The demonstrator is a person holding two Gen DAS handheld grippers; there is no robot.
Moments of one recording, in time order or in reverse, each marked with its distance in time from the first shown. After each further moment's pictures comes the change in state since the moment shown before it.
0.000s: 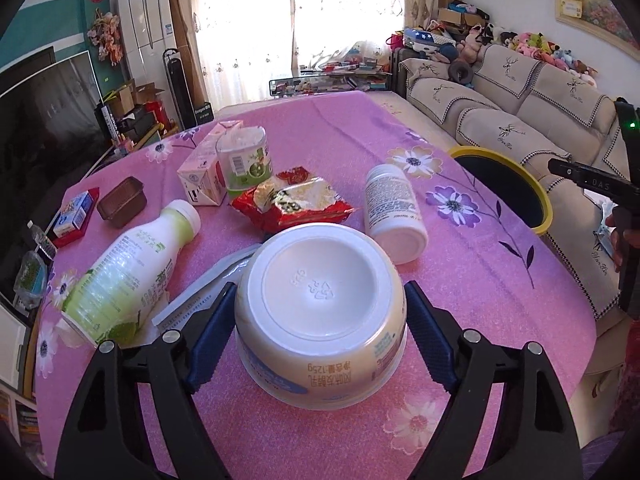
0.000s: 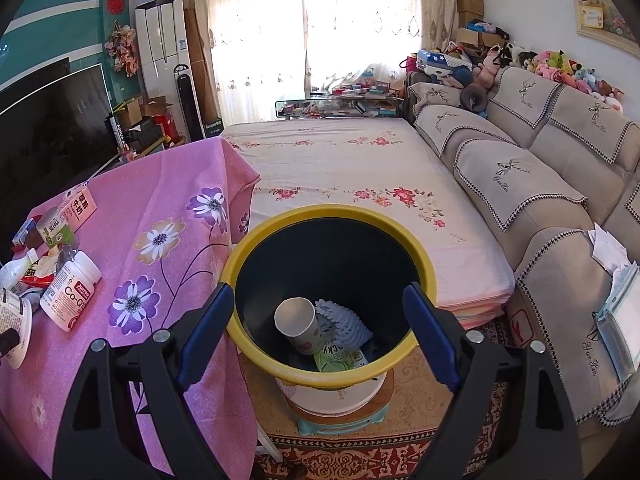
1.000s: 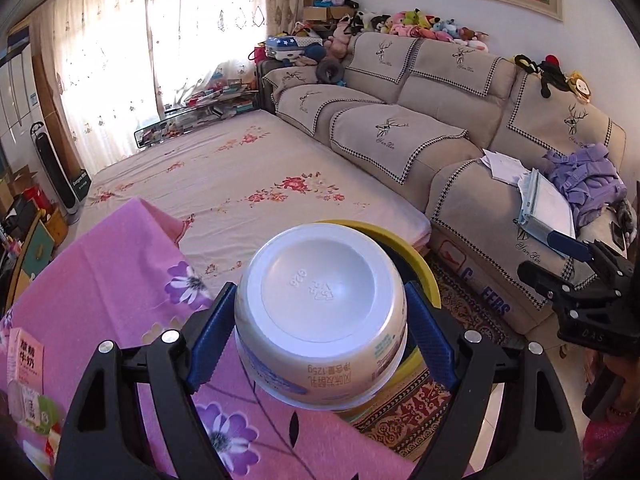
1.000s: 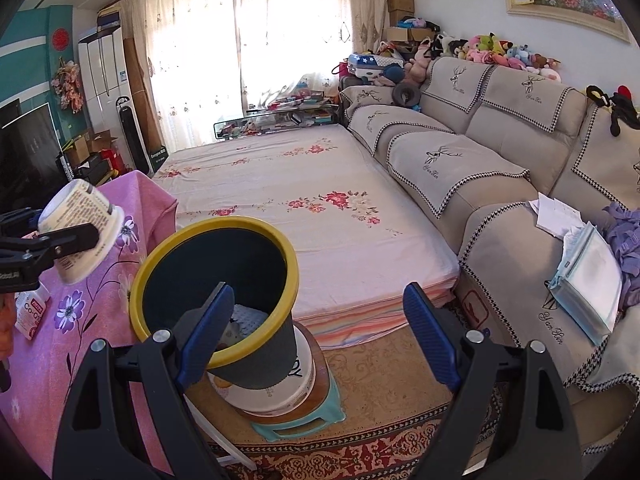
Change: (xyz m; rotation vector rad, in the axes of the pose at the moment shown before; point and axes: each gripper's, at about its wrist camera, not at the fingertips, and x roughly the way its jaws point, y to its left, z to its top) left arm 0.092 -0.236 0.172 0.293 -0.036 -0.343; right arm -0.040 -0.111 -0.022 0.142 -0.045 -0.163
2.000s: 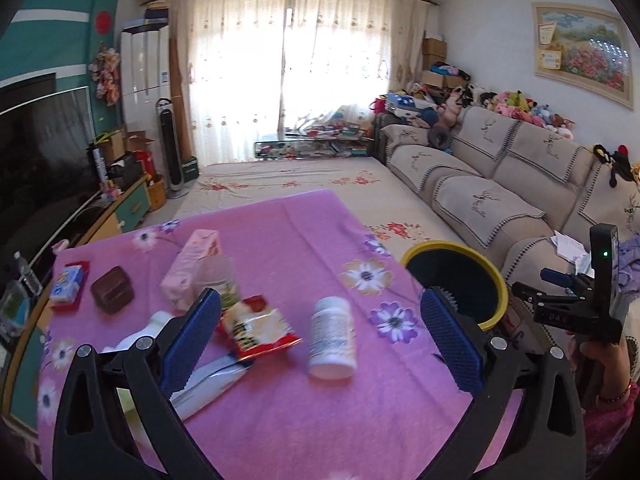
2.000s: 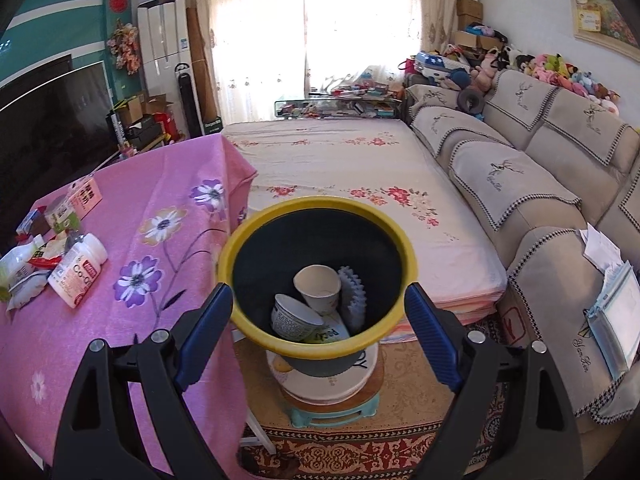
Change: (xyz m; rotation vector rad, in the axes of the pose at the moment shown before) left arm -0.228 0.126 -0.149 -0.301 -0.200 0.330; right arm -0.001 0.114 -0.007 -0.173 0.048 0.176
